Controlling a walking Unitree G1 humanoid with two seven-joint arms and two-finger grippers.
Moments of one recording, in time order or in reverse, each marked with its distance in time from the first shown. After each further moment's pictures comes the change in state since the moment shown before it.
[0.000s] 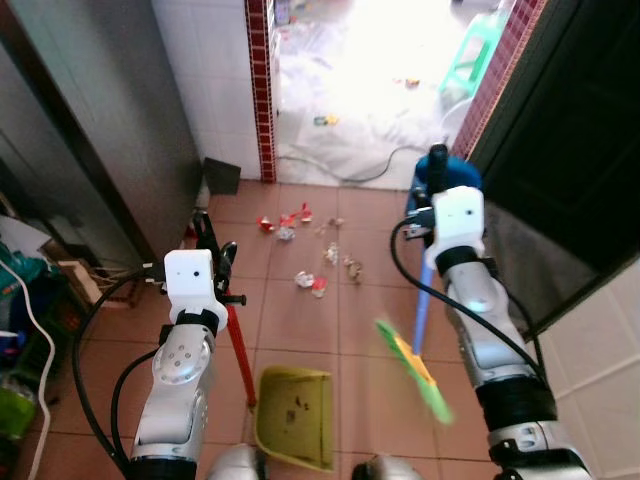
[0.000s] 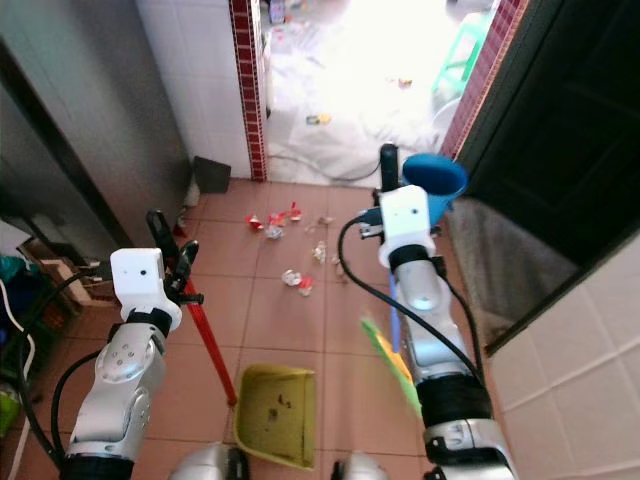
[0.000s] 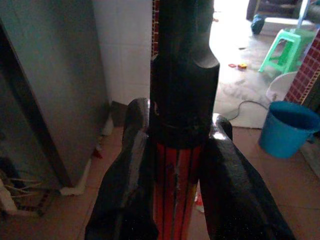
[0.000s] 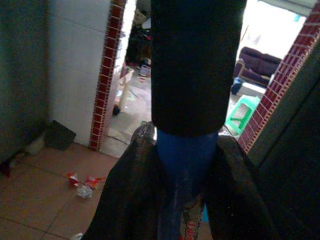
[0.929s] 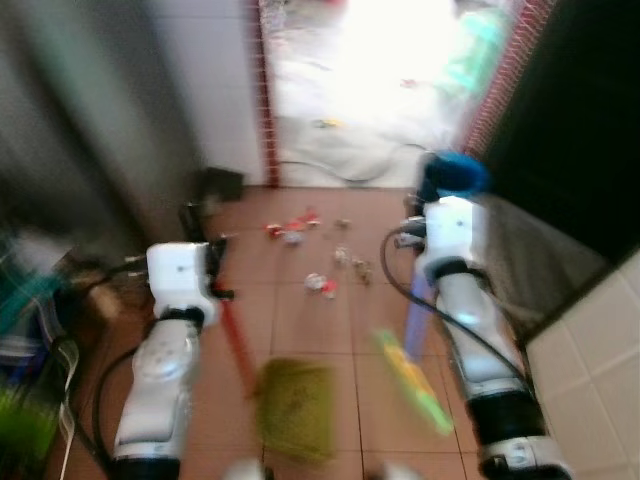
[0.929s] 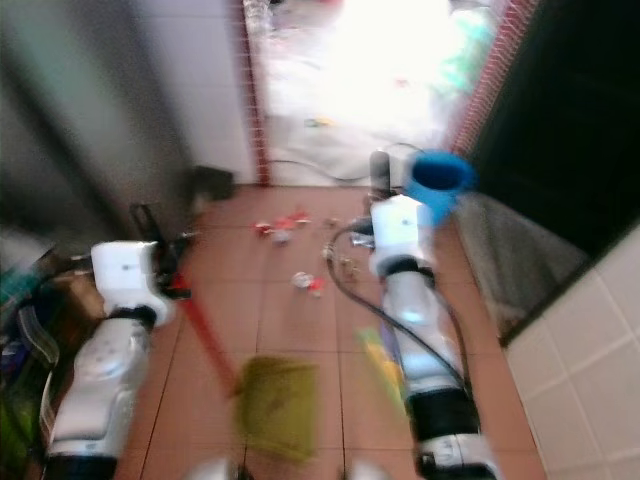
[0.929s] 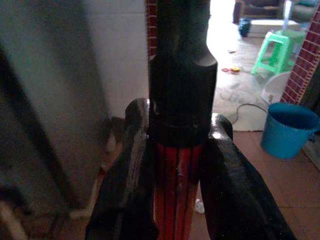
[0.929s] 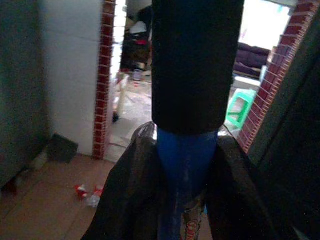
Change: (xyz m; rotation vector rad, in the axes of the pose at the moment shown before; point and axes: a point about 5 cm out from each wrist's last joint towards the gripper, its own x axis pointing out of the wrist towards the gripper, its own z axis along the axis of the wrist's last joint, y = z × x) left arm -0.001 0.008 0.009 0.011 -0.029 -0.032; right arm -0.011 0.007 -0.002 0.034 -0.007 -0.033
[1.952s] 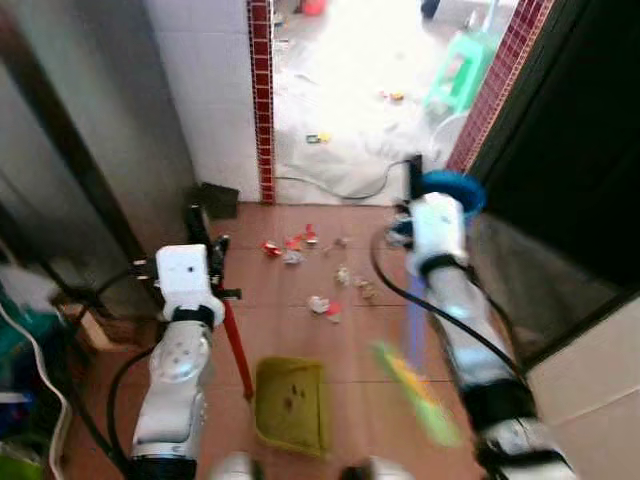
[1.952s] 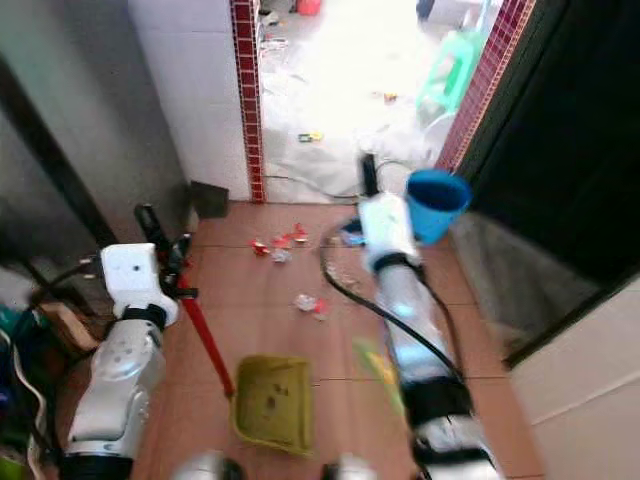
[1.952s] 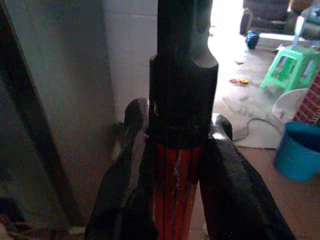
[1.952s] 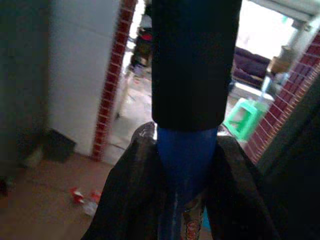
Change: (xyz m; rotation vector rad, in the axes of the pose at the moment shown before) left arm 0.002 -0.008 -0.001 -0.001 -0.001 0.098; right arm 0.016 0.014 0.001 -0.021 0.010 0.069
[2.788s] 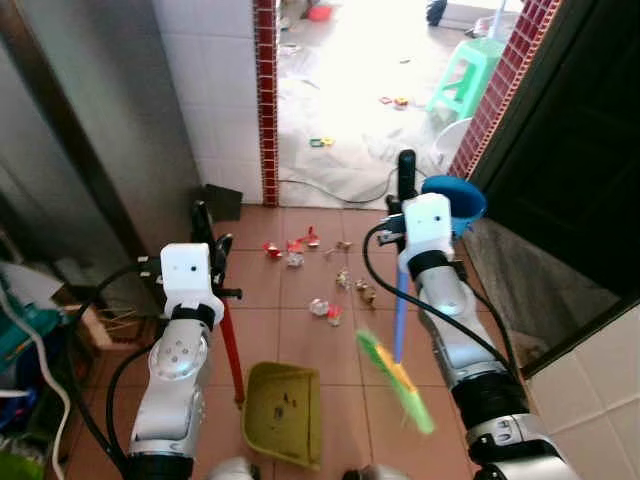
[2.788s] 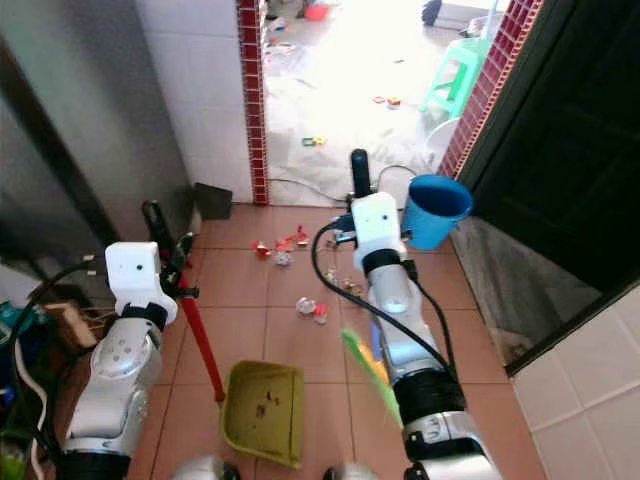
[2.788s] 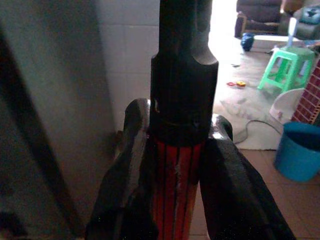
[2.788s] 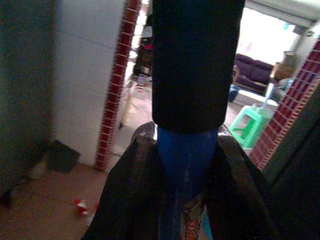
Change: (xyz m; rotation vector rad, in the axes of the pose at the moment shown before) left arm 0.003 0.002 0.002 0.037 -0.021 -0.071; right arm -0.001 -0.001 -0.005 0.002 -0.015 -0.033
